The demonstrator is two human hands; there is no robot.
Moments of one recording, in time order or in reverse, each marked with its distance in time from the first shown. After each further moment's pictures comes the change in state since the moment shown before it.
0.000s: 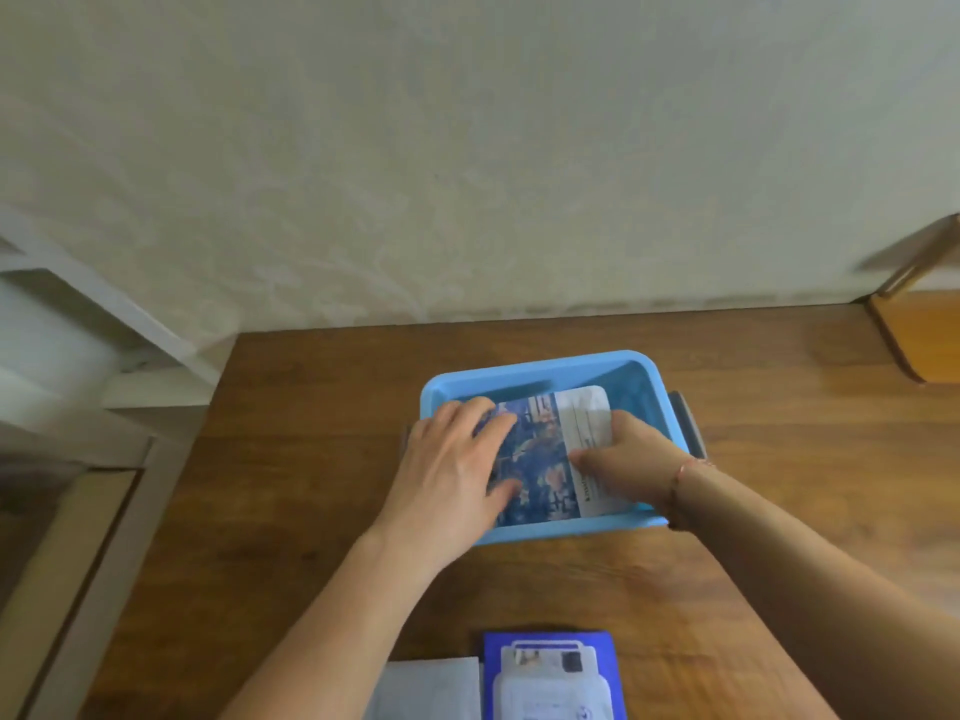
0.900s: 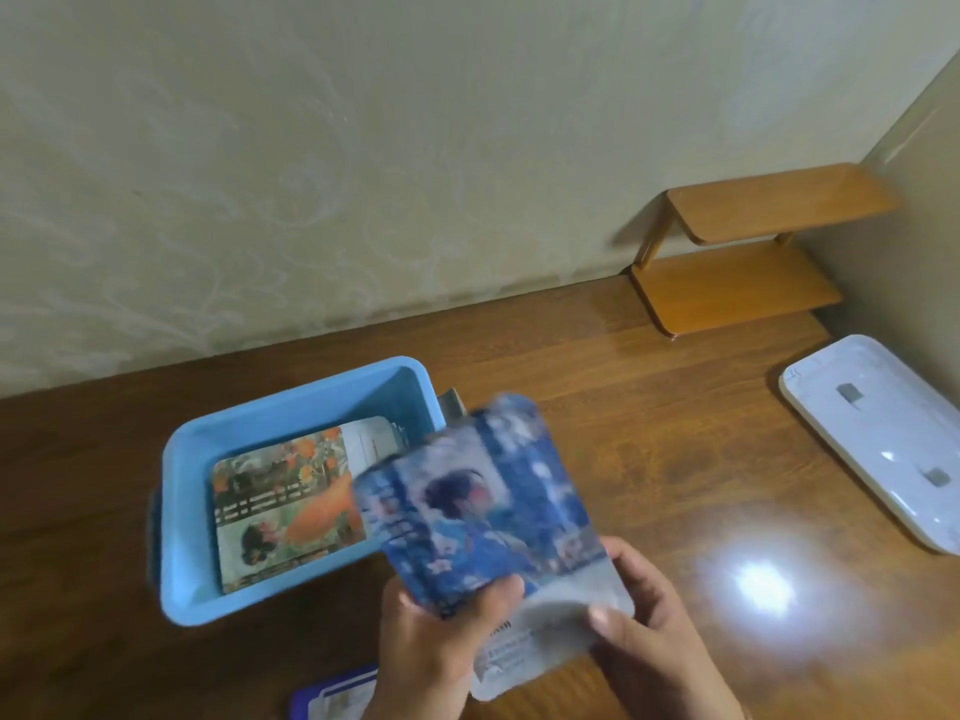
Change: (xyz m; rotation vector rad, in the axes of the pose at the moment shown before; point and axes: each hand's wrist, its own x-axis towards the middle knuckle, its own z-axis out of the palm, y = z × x) left_hand -0.023 0.184 0.068 -1.650 0.151 -0.463; right_hand -0.130 0.176 -0.012 1.307 -0.014 -0.435
